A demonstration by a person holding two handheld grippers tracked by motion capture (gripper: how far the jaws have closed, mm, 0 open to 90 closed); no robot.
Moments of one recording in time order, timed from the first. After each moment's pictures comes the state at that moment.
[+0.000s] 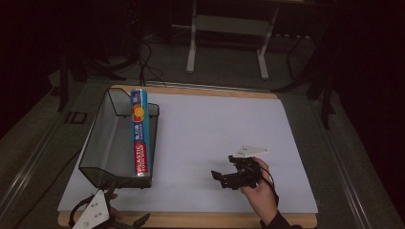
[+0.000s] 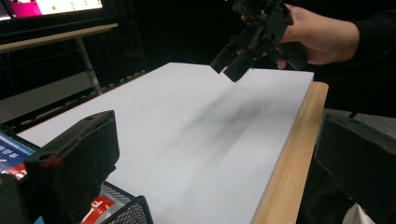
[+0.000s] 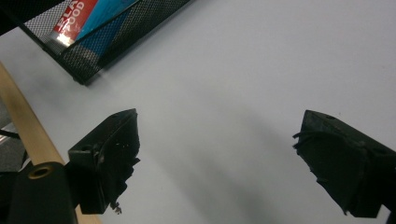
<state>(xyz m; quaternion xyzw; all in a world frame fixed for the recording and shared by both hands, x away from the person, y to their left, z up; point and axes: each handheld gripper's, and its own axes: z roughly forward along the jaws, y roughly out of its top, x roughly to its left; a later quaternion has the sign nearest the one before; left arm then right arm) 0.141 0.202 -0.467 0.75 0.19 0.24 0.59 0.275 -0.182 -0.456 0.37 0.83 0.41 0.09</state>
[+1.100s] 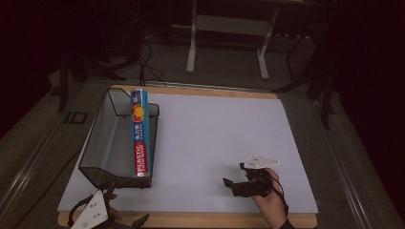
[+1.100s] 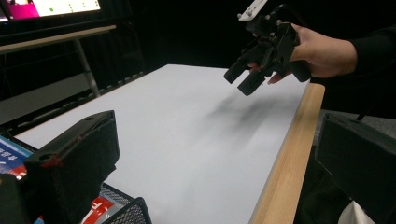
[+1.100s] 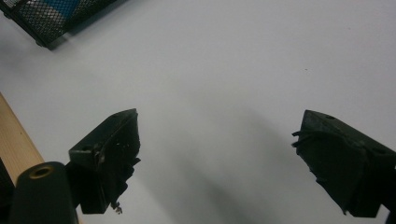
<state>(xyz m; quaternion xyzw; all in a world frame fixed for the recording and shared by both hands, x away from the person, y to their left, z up) 0.140 0.203 -0.466 0.75 0.19 0.23 0.59 0.264 -0.216 -0.486 0.37 0.83 0.40 0.12</state>
